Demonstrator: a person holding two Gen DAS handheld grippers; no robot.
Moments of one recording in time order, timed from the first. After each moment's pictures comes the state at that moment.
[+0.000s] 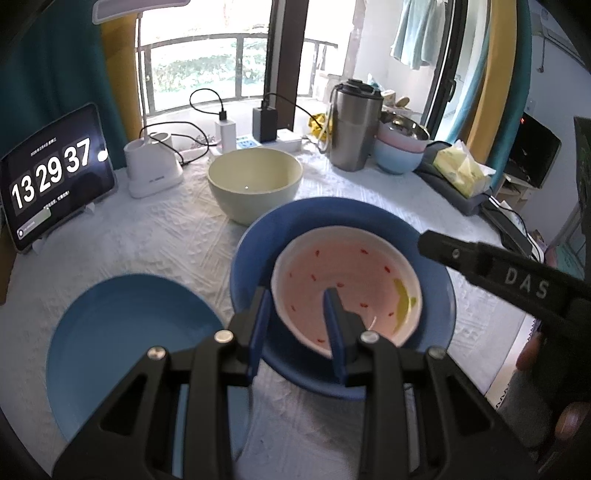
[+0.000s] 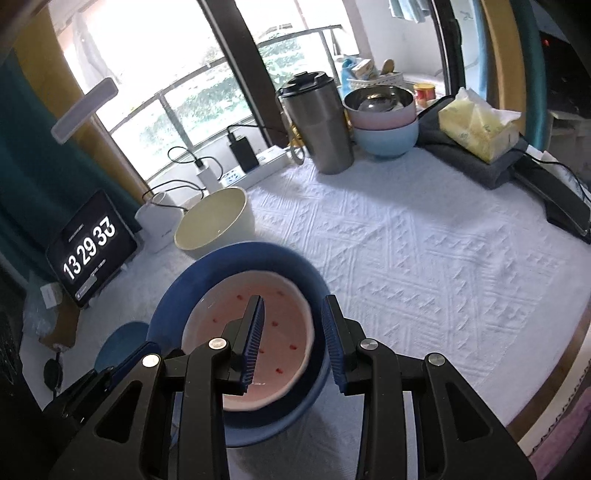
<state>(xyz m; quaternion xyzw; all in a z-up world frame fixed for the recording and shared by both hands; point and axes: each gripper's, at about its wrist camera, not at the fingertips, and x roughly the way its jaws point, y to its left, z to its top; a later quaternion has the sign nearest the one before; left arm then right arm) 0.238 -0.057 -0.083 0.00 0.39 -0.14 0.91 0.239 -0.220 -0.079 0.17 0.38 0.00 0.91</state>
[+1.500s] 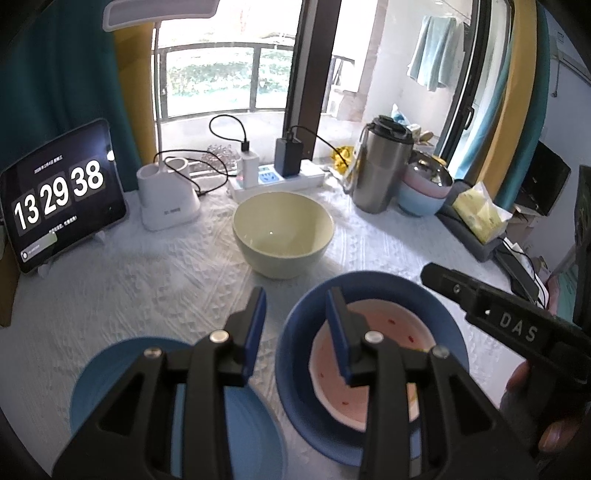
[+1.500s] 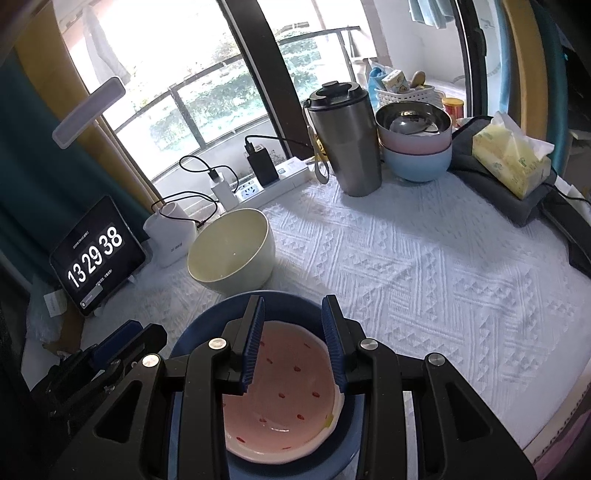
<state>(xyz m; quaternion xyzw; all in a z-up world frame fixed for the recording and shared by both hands) 0.292 -0.035 -0.053 -0.03 0.38 -0.12 0.92 0.289 -0.209 -0.063 0.16 0.38 0.03 0.91</state>
